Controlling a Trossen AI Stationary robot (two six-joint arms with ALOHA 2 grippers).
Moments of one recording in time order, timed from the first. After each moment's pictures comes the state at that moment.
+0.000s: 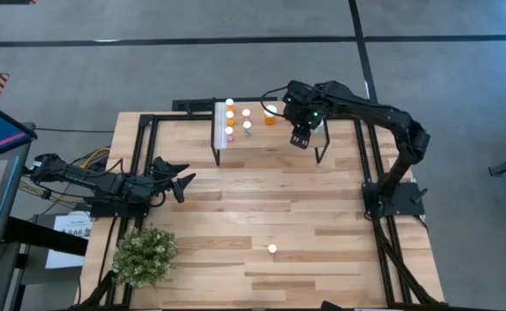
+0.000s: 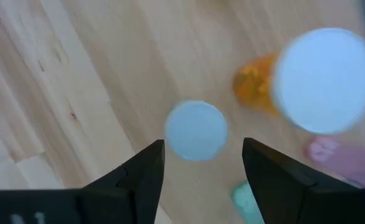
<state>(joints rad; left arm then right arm) -0.22 0.34 0.05 -0.04 -0.76 -0.48 -0.52 1.70 1.66 -1.24 0.06 -0.14</state>
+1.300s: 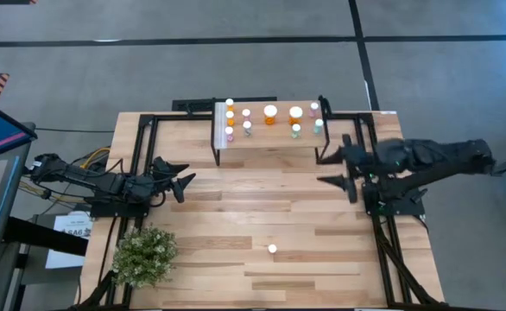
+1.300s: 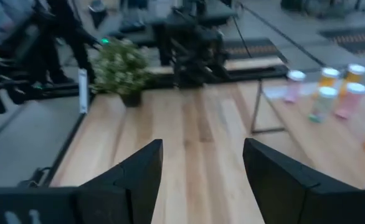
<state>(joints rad) -0.22 0.34 0.05 -0.04 -0.76 -0.48 0.17 0.75 0.93 -0.48 0.20 0.16</state>
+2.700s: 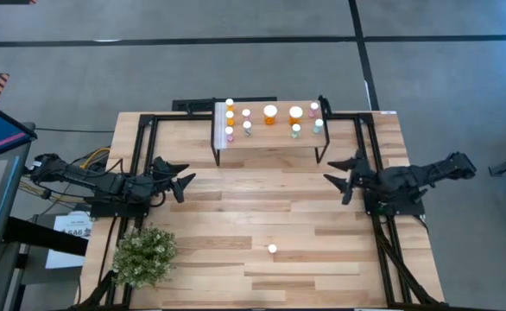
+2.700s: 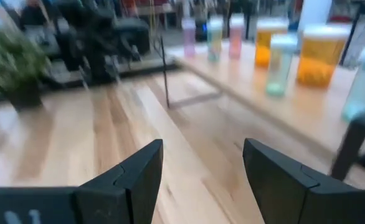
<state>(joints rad) -0.22 0.34 0.05 -0.04 -0.76 -0.48 0.28 0.14 0.15 -0.14 0.66 0.18</state>
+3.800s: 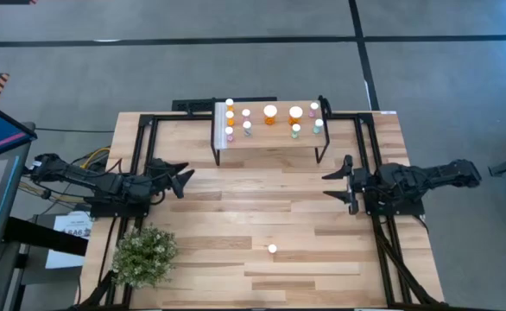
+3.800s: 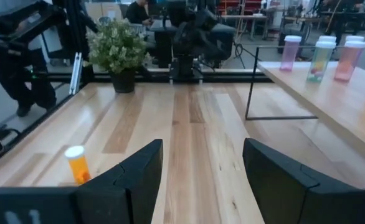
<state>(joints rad) -0.22 0.34 0.04 0.02 -0.82 -0.65 0.15 0.15 0.15 -0.09 0.17 0.02</state>
